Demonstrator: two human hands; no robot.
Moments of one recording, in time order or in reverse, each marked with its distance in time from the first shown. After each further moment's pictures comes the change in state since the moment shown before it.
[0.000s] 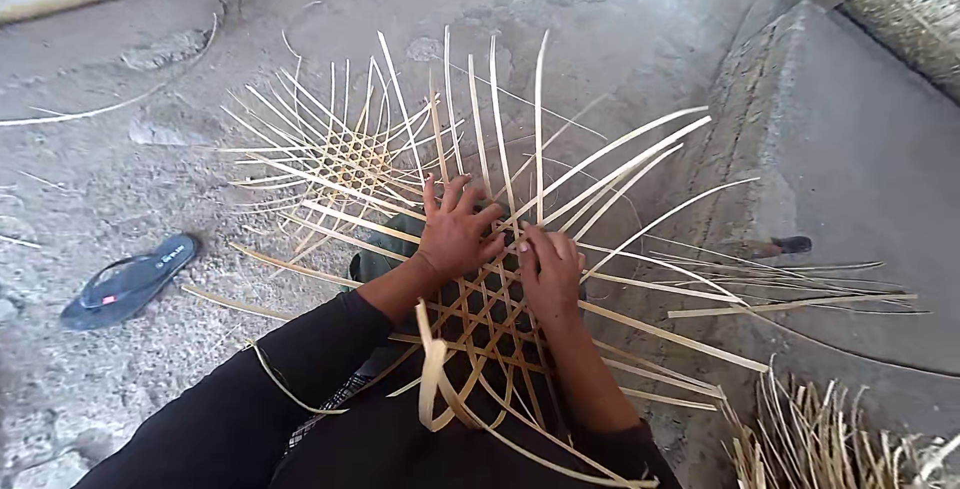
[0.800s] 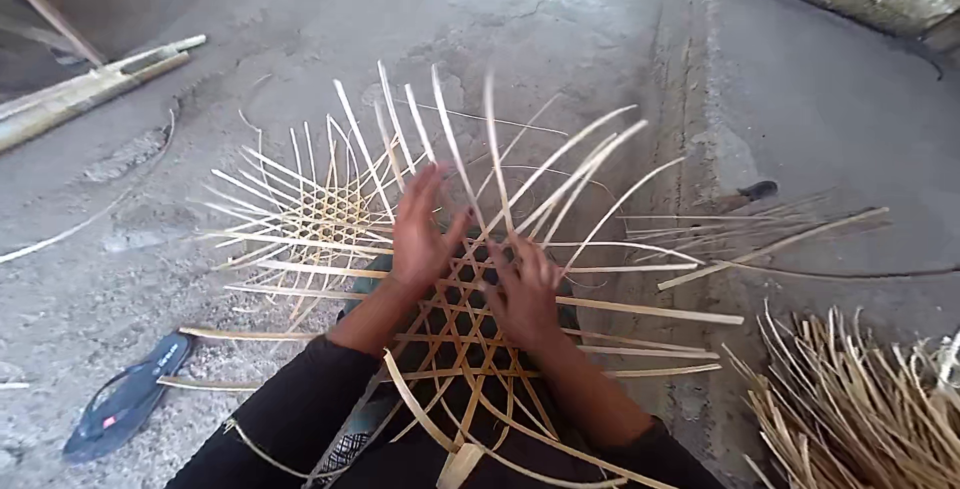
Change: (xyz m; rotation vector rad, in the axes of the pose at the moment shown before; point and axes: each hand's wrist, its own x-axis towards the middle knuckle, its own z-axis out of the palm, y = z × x) left_hand 0.044 -0.006 -0.042 -0.494 0.127 -0.151; right_hand -0.019 -0.024 -0.001 -0.100 -0.091 0.032
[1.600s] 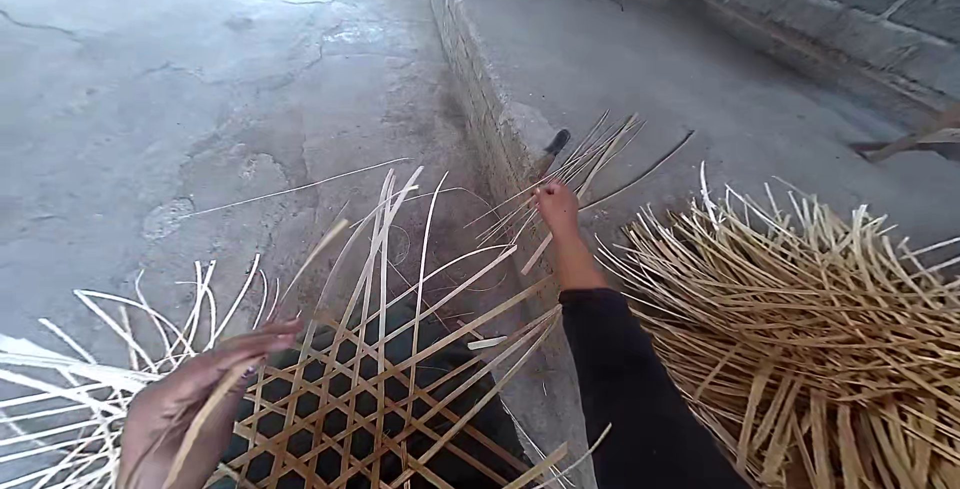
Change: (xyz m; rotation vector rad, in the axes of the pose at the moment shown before) left_hand 0.039 0.024 -0.004 -0.592 -0.475 0.420; right_hand 0.023 0.344 -0.129 0.278 0.305 1.072
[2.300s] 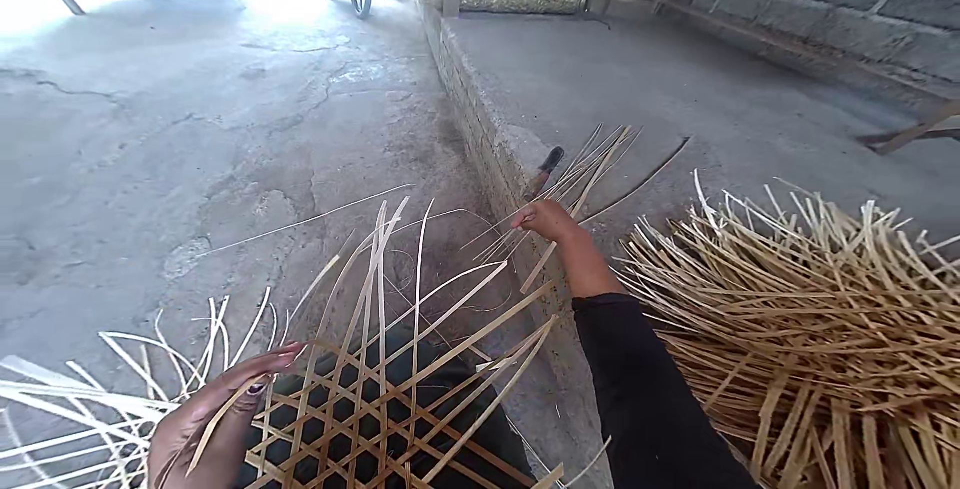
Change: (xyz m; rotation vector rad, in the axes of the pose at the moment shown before) left_hand 0.001 -0.001 0.009 0.049 0.067 -0.038; right_hand 0.025 0.002 -0.020 -0.310 -0.463 -0.465
